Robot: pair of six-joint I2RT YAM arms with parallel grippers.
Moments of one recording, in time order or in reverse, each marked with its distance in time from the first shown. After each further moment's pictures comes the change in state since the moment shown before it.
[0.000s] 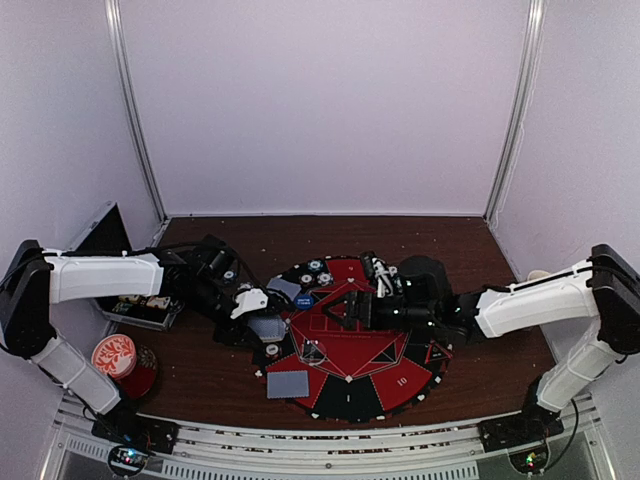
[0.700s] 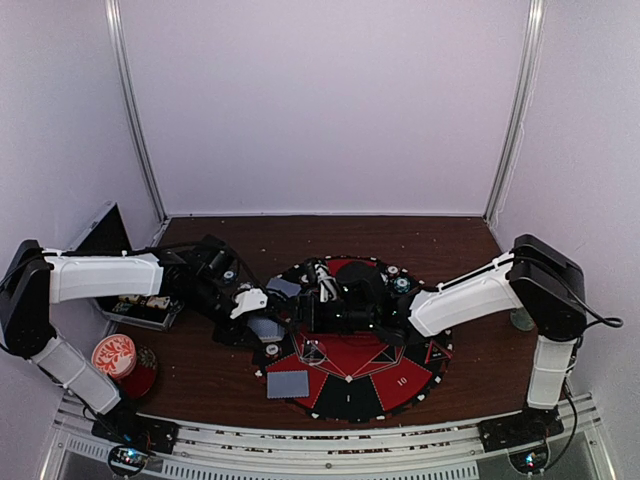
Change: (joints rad) left arm 0.000 0.000 0.000 -0.003 -0.001 0.000; right arm 0.106 0.404 0.332 0.103 -0.014 0.028
